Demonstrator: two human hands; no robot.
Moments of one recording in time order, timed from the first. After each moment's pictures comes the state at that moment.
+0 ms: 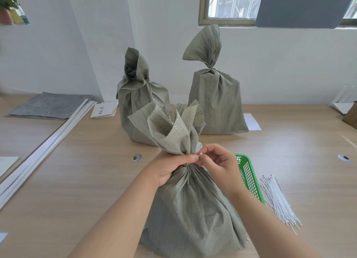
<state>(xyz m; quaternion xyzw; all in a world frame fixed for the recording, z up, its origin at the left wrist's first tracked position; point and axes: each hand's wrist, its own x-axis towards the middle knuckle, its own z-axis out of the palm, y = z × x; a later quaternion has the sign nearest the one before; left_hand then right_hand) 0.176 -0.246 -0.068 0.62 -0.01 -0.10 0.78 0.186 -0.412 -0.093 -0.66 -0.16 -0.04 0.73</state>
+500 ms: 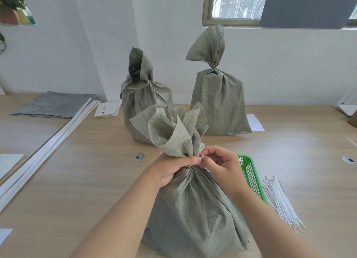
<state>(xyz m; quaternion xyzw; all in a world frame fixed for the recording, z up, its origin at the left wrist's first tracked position) 0.175 -0.242 -0.074 0.62 -0.01 -0.13 0.78 0.186 -0.411 -0.093 -0.67 -0.16 -0.02 0.72</state>
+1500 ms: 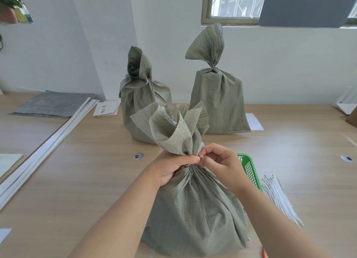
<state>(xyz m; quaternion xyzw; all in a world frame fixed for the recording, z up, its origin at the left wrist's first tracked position) 0.172 -0.243 -0.068 0.62 -0.02 -0.12 0.78 0.191 -0.419 -0.089 -0.68 -0.21 0.02 0.70</state>
